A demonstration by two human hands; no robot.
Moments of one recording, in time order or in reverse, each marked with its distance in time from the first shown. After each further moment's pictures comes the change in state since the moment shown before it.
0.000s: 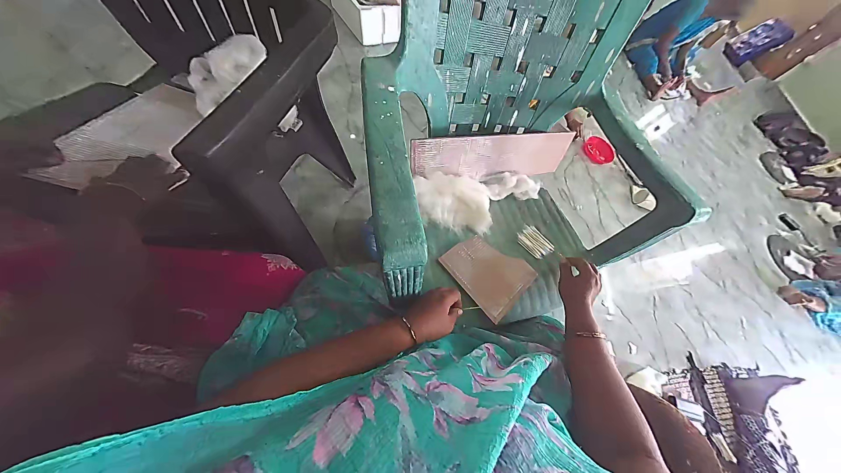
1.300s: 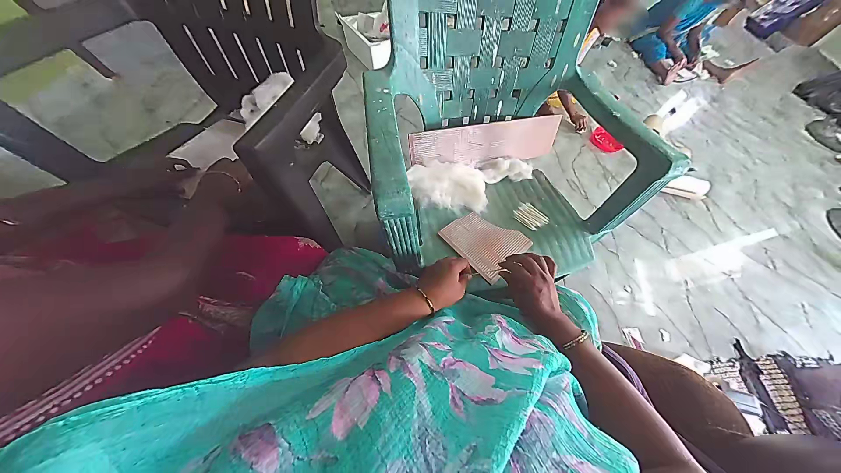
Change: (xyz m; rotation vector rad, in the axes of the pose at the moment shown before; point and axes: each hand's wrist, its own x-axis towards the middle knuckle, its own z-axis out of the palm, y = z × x) left_hand -0.011 0.033 0.034 0.132 0.245 -0.040; right_hand -0.115 -0.006 0.013 0.074 0.074 -0.922
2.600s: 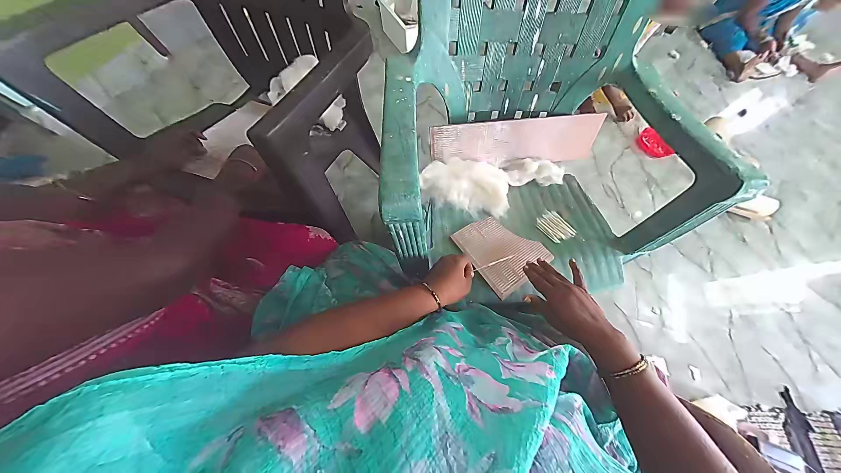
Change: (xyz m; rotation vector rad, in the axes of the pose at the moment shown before) left_hand 0.025 -0.001 -0.007 -0.051 0.011 -0.232; right_hand 0.028 0.031 -0.040 -0.002 -0.690 0.032
